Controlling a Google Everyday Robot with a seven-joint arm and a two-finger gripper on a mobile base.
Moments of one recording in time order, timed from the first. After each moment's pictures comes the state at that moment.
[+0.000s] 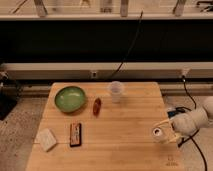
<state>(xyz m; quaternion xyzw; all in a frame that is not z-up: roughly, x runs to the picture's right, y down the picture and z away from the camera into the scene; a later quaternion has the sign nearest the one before) 0.254 0.215 0.655 -0.29 -0.56 0.04 0.77</state>
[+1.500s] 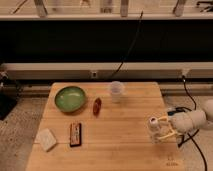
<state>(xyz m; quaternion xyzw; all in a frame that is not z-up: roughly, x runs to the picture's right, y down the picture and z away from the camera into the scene) 0.237 0.201 0.657 -0.30 -0.58 0.16 0.74</state>
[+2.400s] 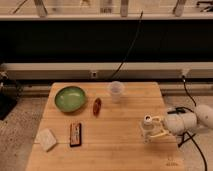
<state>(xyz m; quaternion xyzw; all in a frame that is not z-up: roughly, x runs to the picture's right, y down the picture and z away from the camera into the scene) 0.202 0.197 0.666 -0.28 -0.62 0.18 0.71</state>
